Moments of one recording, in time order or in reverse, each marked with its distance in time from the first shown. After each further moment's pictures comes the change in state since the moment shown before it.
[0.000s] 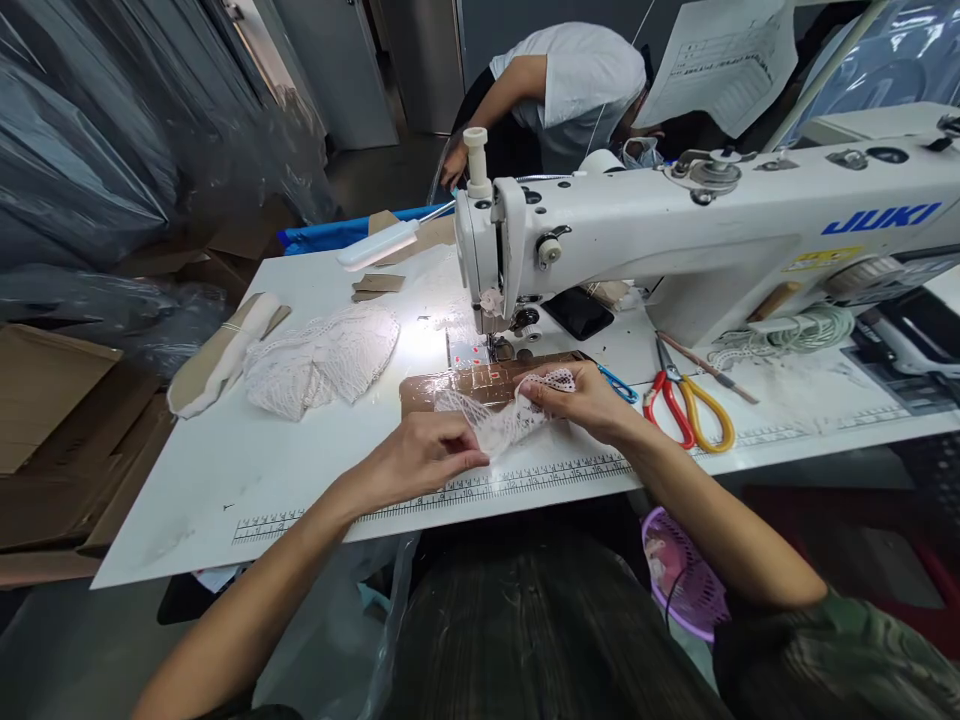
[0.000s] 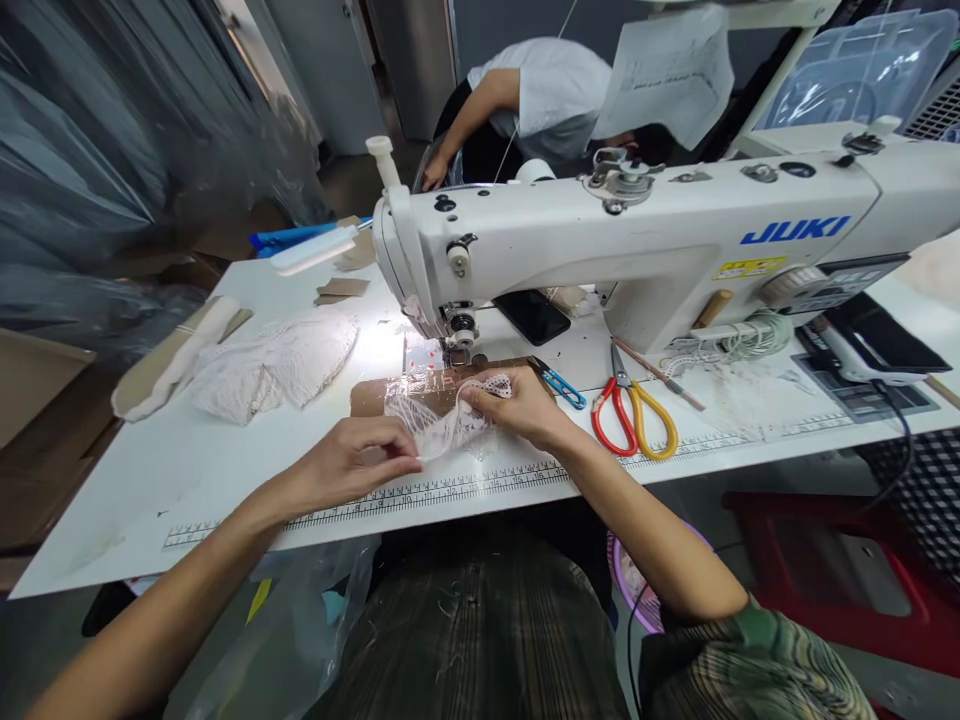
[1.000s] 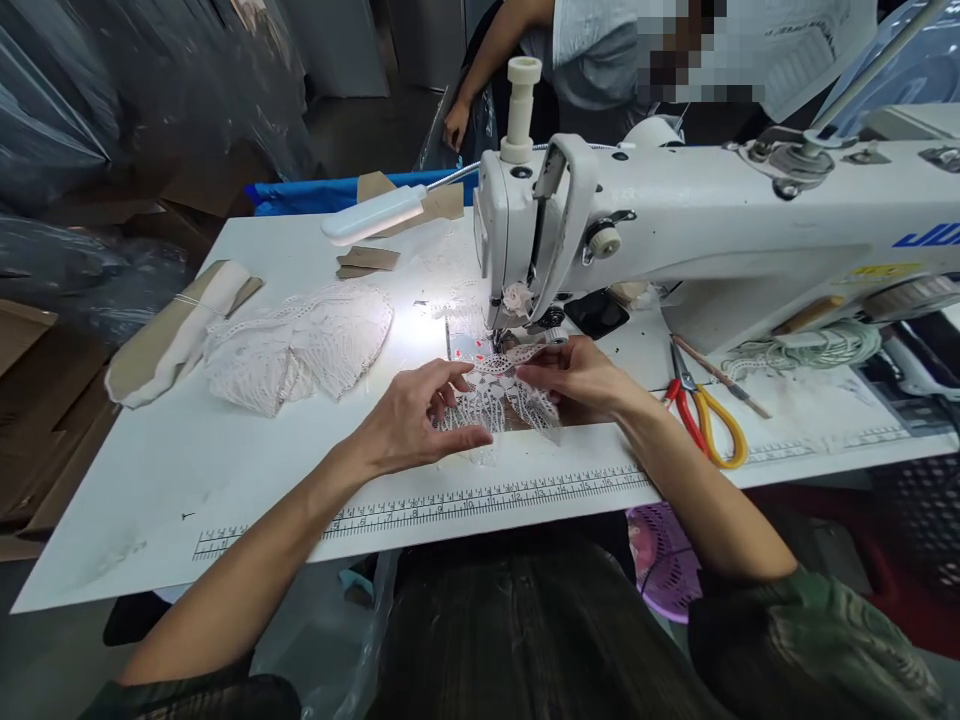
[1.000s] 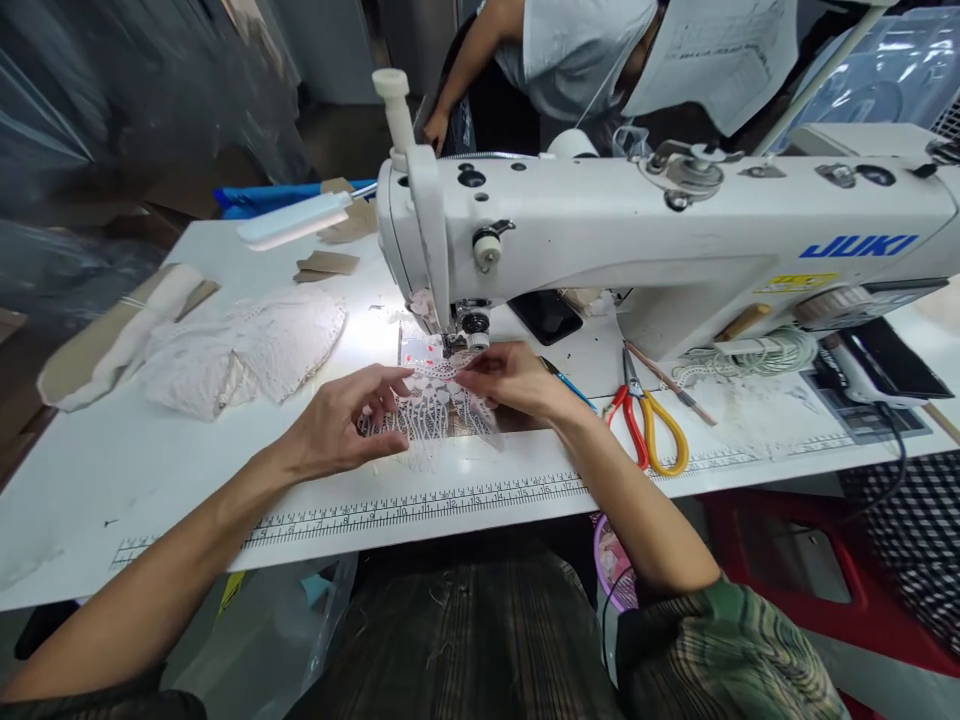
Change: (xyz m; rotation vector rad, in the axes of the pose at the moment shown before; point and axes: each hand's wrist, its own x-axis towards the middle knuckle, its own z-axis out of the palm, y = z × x) left_hand 0.024 -0.038 -0.013 0.043 0.193 -0.027; right_hand 0.043 -0.007 -0.002 -0.136 -0.099 0.092
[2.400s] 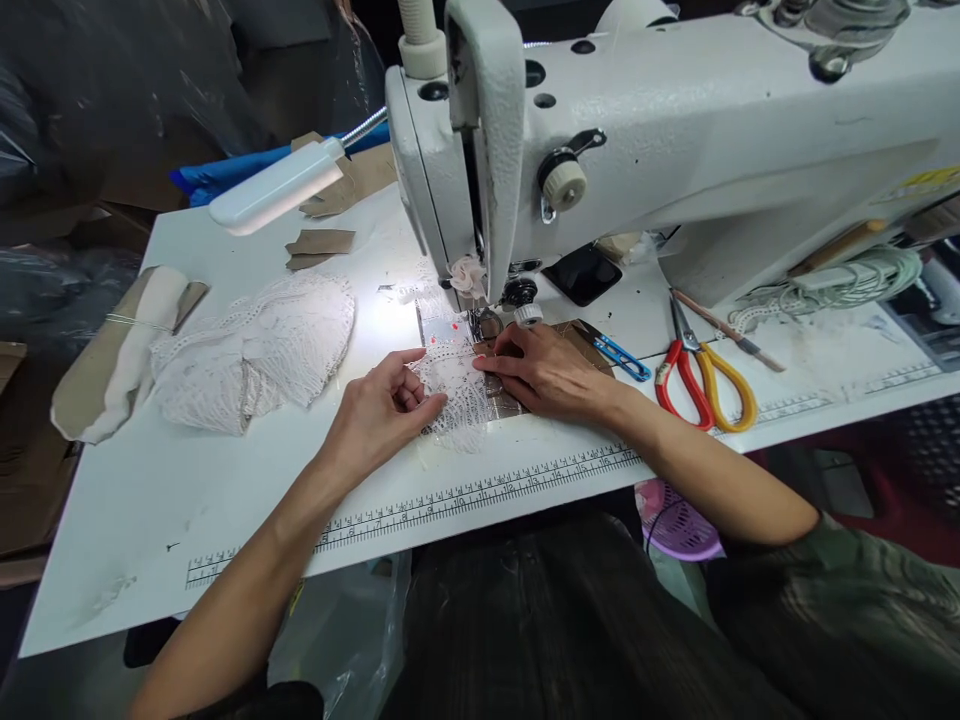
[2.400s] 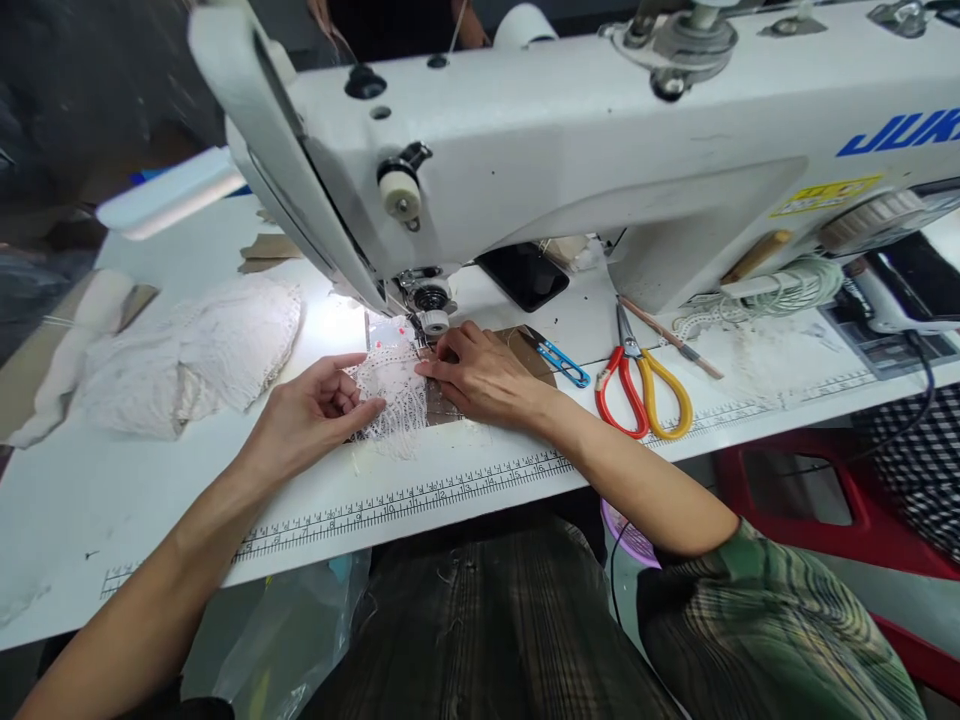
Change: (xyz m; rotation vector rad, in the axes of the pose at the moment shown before) left_hand 0.003 0.011 0.003 0.009 0.058 -0.460; right_hand 0.002 0.037 -0.001 -1.008 0.020 -0.741
